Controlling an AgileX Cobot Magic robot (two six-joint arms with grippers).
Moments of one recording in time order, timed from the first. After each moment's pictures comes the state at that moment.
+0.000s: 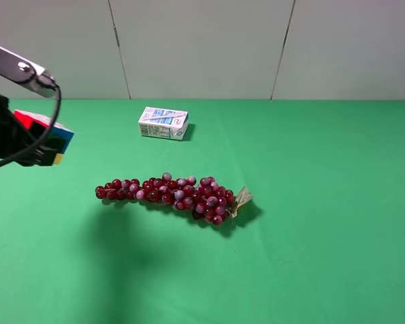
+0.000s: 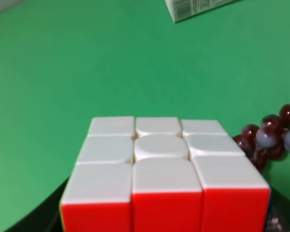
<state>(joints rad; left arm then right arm) -0.35 1.13 -0.52 0.24 0.16 -0.01 0.26 -0.01 -0.49 0.02 1.02 -0.06</state>
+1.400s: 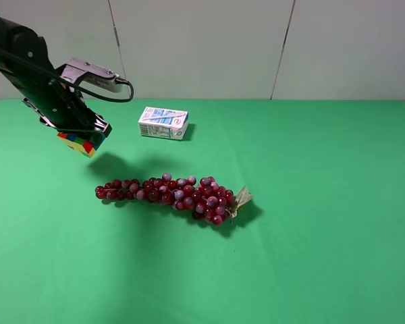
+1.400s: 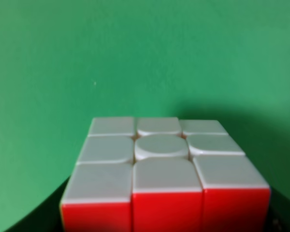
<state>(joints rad) -0.27 1.85 -1.10 0.22 0.42 0.00 0.26 -0.01 -0.49 0.02 1.02 -0.06</state>
